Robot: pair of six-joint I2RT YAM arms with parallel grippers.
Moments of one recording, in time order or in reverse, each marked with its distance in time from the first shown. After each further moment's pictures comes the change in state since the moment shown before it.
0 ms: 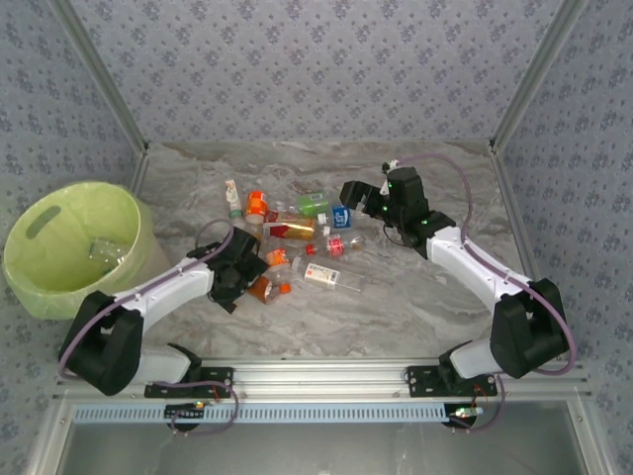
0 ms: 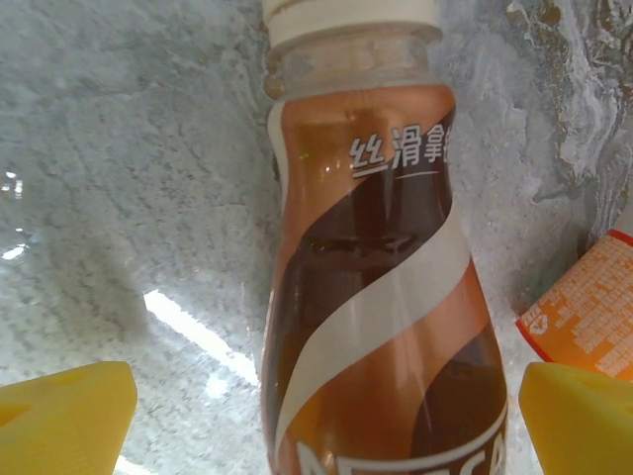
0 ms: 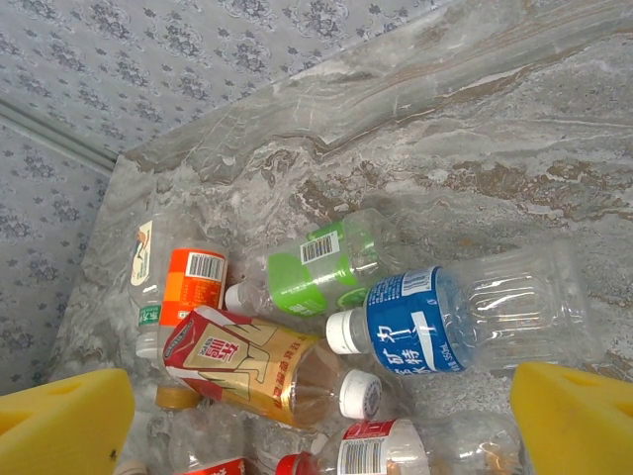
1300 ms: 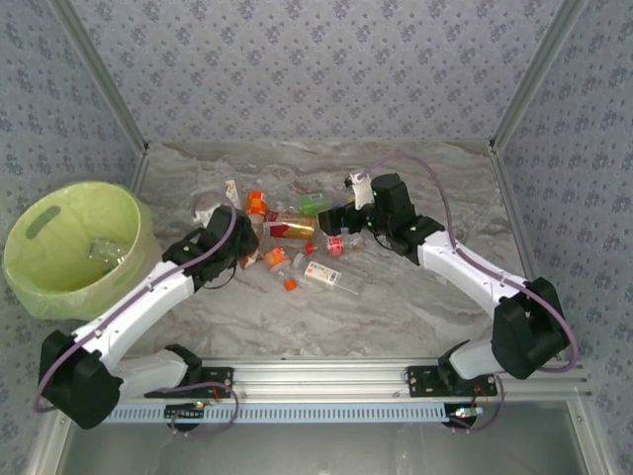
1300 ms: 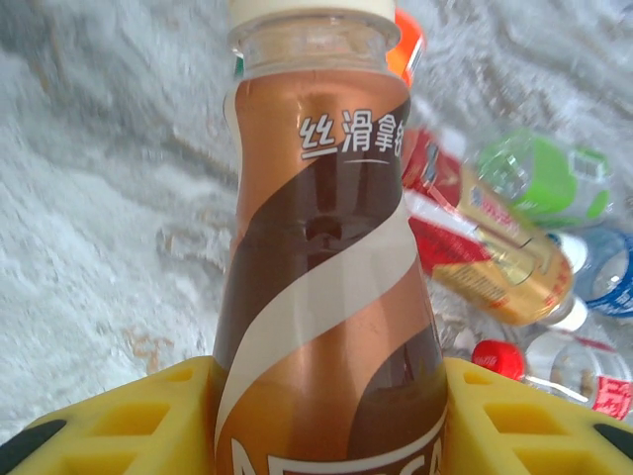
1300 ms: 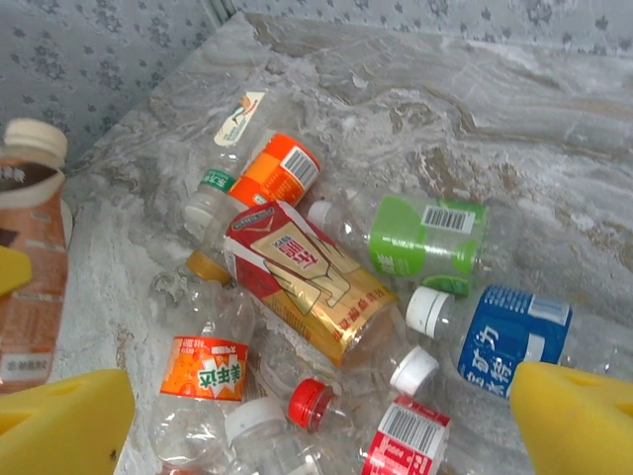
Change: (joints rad) left arm -0.032 -0.216 0.191 -0.008 -0.282 0.490; right arm 0.113 0.000 -0.003 0.029 -0.153 -0.470
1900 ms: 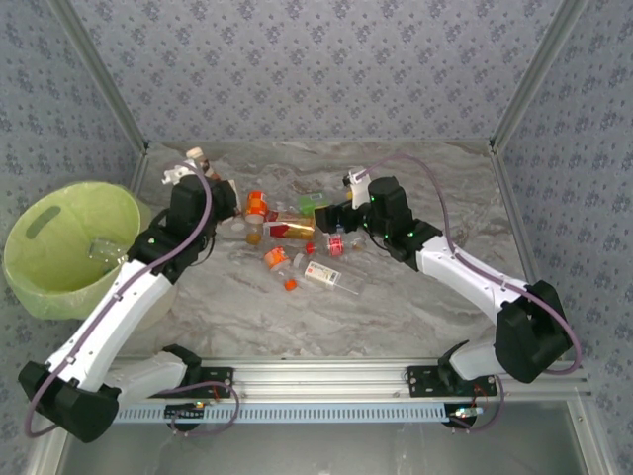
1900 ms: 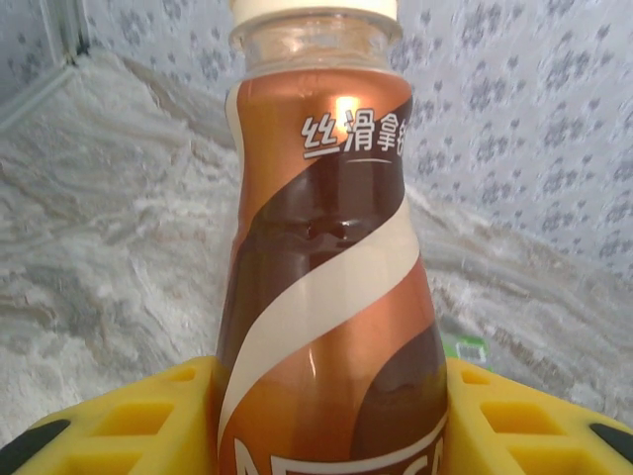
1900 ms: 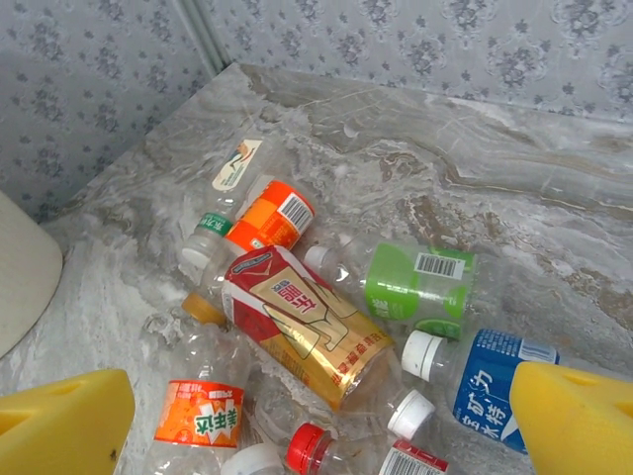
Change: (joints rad) left arm 0.080 -0.068 0.246 0.048 -0.131 0.272; right arm 0.043 -0.022 -0.024 0.087 0.105 0.027
